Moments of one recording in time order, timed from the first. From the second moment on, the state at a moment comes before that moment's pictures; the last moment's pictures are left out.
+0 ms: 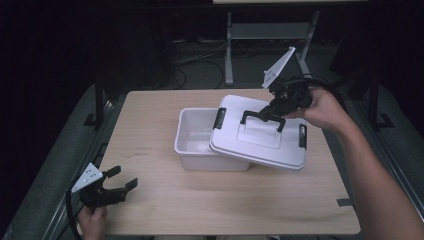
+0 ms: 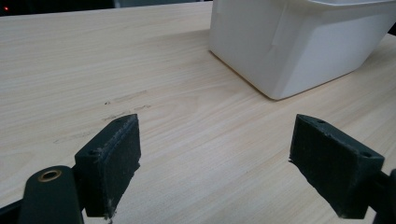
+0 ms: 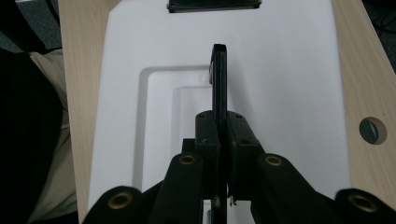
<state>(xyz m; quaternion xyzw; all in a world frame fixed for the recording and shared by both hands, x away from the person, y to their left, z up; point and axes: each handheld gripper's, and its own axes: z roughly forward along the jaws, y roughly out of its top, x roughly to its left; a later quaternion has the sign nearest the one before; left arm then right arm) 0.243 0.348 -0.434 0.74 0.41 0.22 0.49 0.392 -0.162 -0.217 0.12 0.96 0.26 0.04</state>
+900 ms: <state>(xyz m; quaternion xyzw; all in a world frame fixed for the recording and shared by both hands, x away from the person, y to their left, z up) 0.243 0.351 -0.434 0.74 0.41 0.22 0.49 0.426 -0.100 -0.225 0.07 0.96 0.26 0.01</state>
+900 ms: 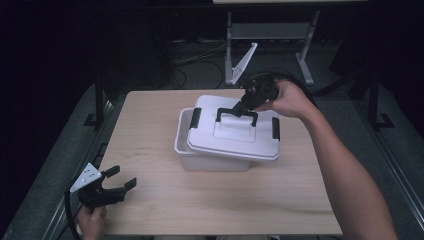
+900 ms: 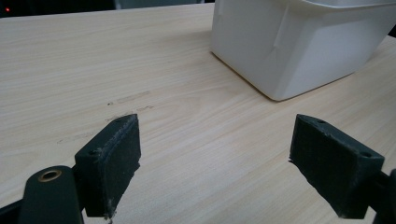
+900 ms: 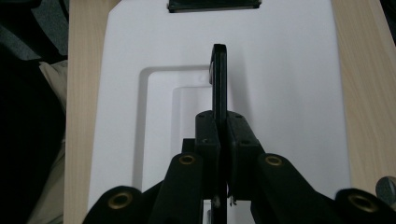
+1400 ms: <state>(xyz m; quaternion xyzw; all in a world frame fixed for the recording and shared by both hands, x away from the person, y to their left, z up) 0.244 0.353 -0.434 0.73 0.42 0.22 0.49 0.447 -0.071 -0.233 0.05 0.96 0.26 -0.01</state>
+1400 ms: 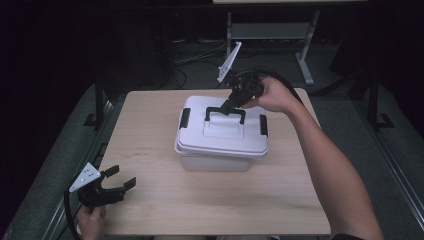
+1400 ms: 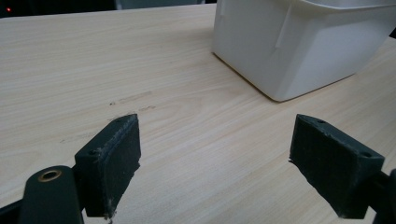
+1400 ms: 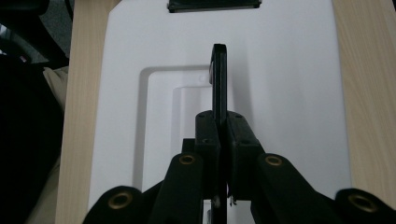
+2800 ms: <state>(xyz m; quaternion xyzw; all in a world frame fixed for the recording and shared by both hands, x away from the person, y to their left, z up) 0.243 0.357 -0.435 0.73 0.42 0.22 0.49 0.481 -0.044 -0.269 0.04 0.97 0.24 -0.05</state>
